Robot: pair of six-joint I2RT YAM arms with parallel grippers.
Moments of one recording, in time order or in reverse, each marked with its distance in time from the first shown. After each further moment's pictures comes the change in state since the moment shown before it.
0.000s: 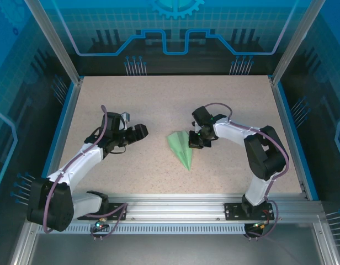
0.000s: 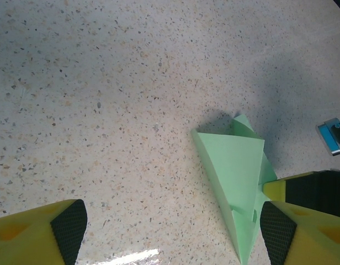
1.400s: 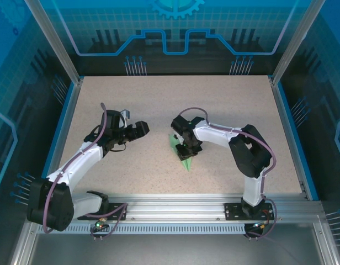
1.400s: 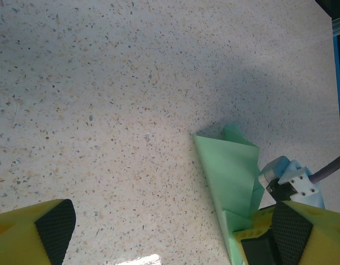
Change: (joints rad) left arm 0.000 0.002 0.031 -0.004 0.000 0.007; right arm 0.225 0.122 0.167 -0.253 0.151 -0.230
